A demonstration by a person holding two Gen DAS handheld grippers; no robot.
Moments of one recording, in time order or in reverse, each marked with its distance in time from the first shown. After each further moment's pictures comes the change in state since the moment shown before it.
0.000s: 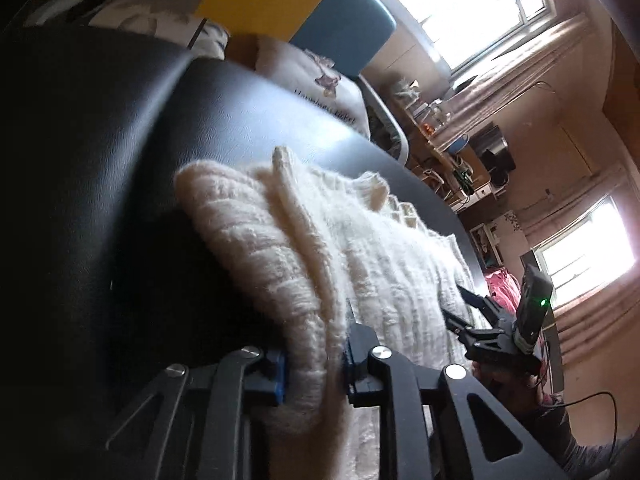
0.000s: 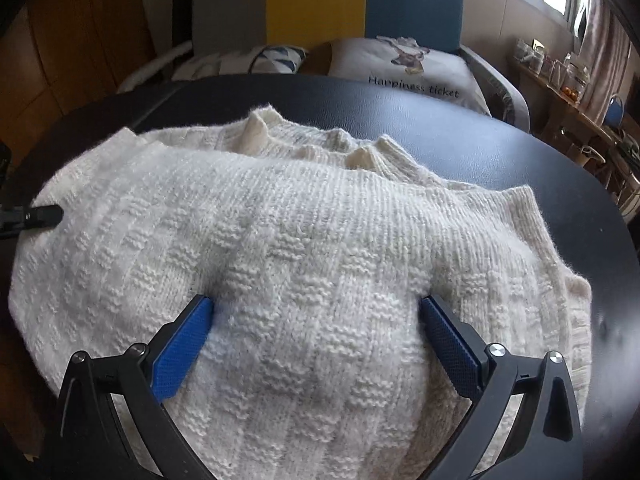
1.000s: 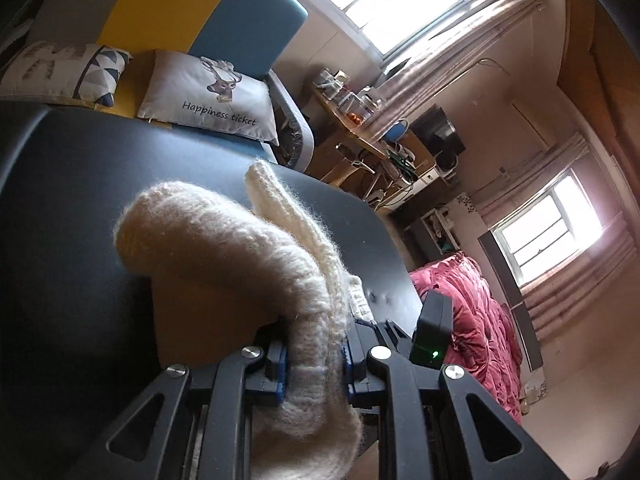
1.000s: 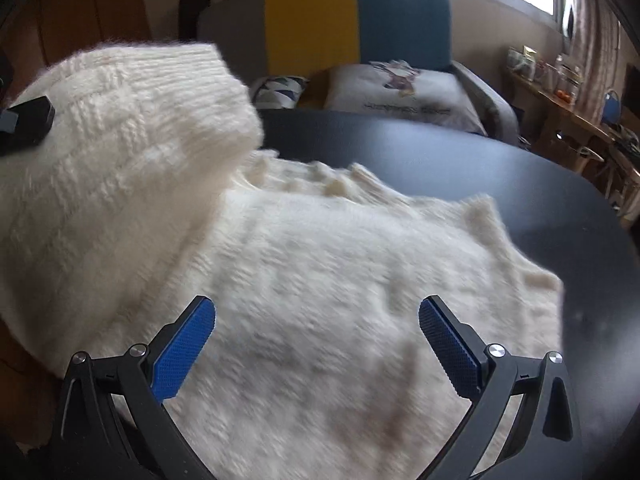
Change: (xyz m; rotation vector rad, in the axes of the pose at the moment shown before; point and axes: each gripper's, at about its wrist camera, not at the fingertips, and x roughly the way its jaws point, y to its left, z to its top) left arm 0.029 -0.202 0.023 0.108 0.020 -0.143; right arm -0.049 -0.040 -0.008 0.038 -0.041 0.037
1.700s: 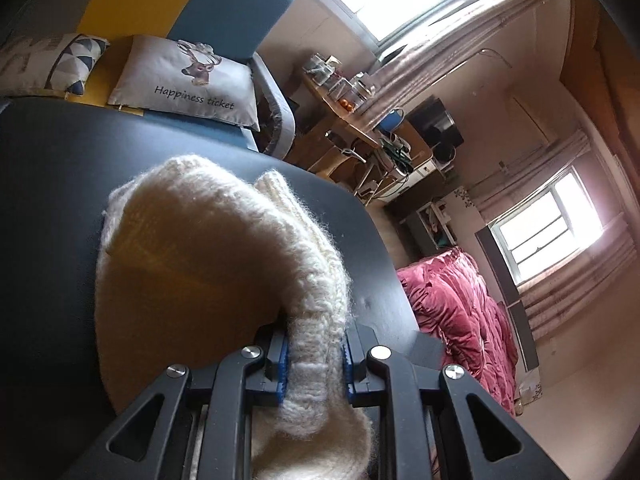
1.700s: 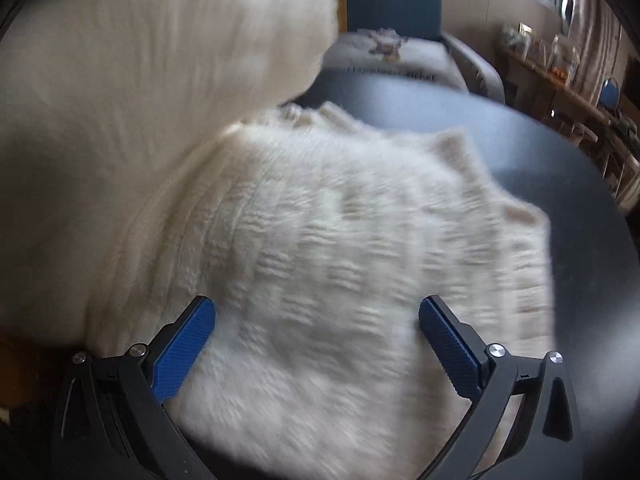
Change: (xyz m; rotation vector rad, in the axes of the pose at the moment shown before) left arm 0.070 -0.050 0.004 -0.026 0.030 -0.024; right arm -0.010 -0.034 -0.036 -0.029 0.057 -0.016
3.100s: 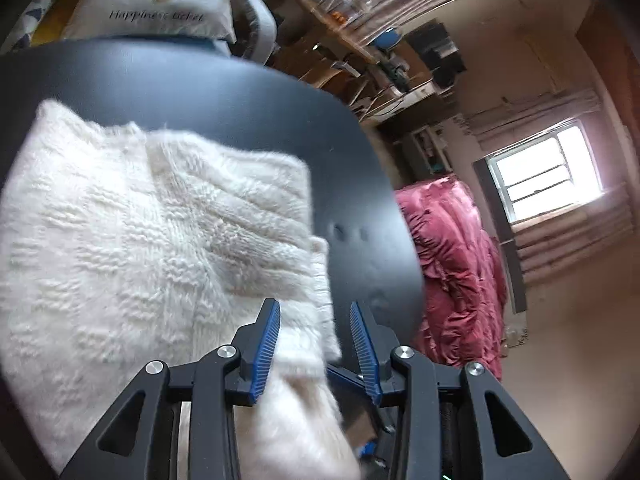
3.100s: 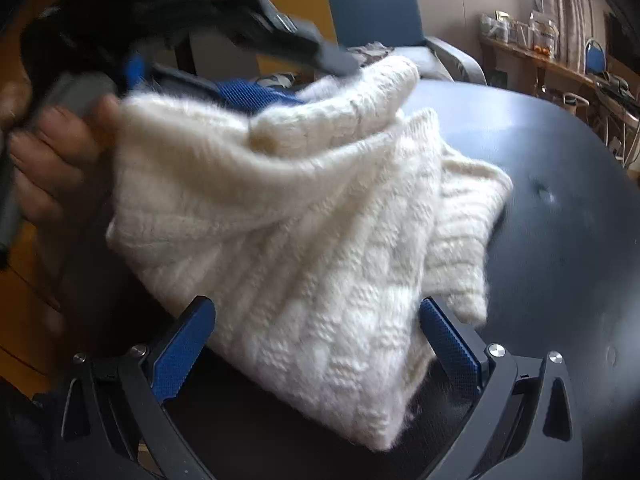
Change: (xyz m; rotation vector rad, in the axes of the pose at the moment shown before) left arm 0.084 -0.010 -0.005 0.036 0.312 -0.058; right arm -0.032 0.007 -0.066 0.127 -0.090 0.122
